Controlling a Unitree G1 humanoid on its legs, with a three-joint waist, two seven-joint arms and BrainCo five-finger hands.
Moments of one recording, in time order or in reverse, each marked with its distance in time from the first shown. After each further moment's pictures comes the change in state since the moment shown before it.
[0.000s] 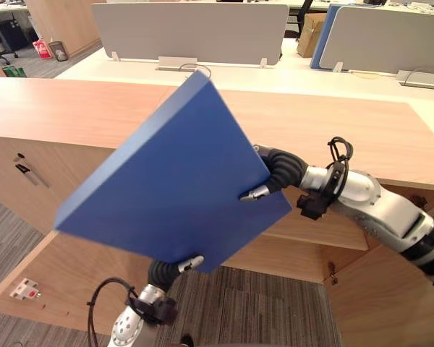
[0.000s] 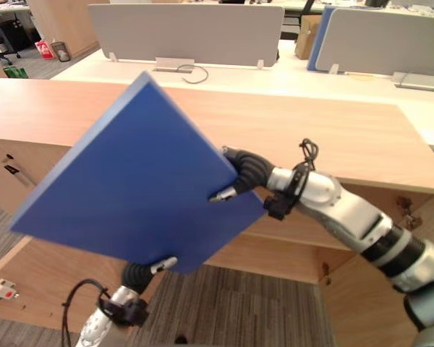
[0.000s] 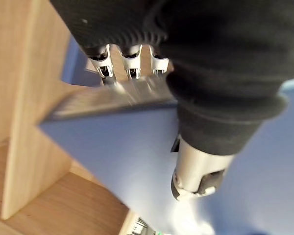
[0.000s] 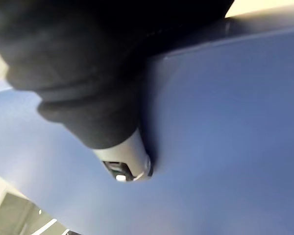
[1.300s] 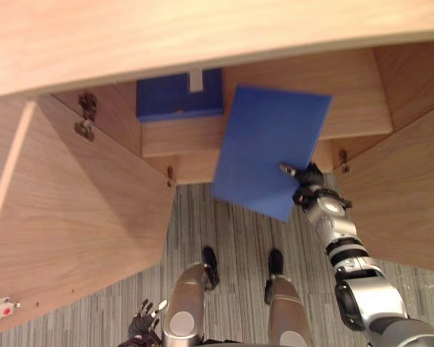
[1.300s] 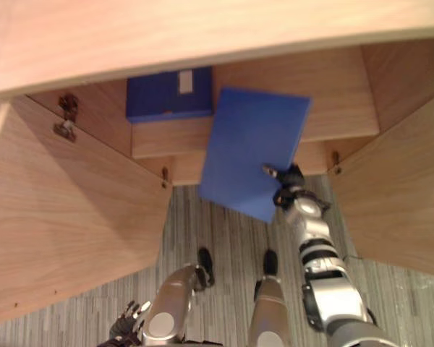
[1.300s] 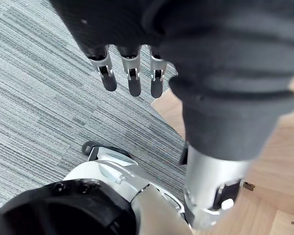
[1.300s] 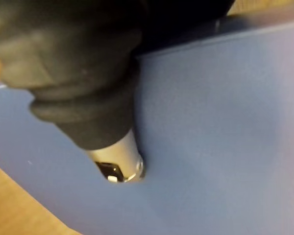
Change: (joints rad) left arm -0.139 -0.251 0.461 0.829 0.035 0.092 0.120; right arm -0.020 0.652 -0.568 0.977 0.135 0.024 -0.291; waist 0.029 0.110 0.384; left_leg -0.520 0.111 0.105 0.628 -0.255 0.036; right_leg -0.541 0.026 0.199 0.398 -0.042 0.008
